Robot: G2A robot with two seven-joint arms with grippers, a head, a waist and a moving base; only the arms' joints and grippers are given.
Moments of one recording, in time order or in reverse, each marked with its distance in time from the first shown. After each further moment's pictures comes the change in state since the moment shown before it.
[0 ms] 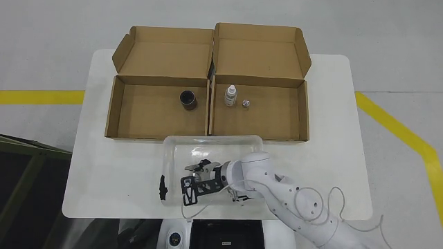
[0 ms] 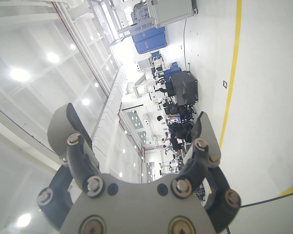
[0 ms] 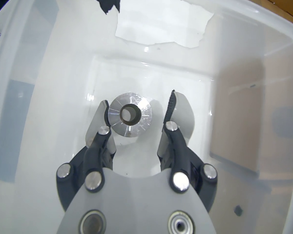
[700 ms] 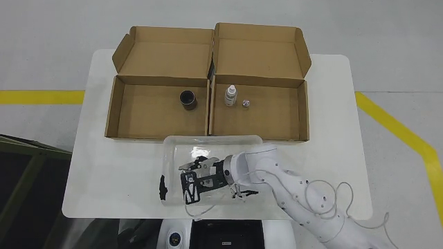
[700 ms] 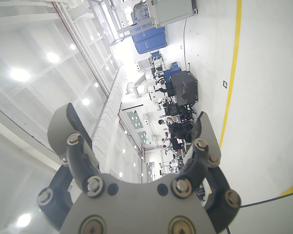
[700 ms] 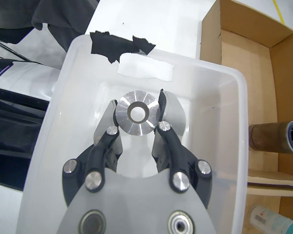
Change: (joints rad) left arm 0.000 0.000 0.000 0.000 0.000 0.000 0.000; right arm 0.015 0.015 0.072 -0.089 0.146 -0.068 -0.042
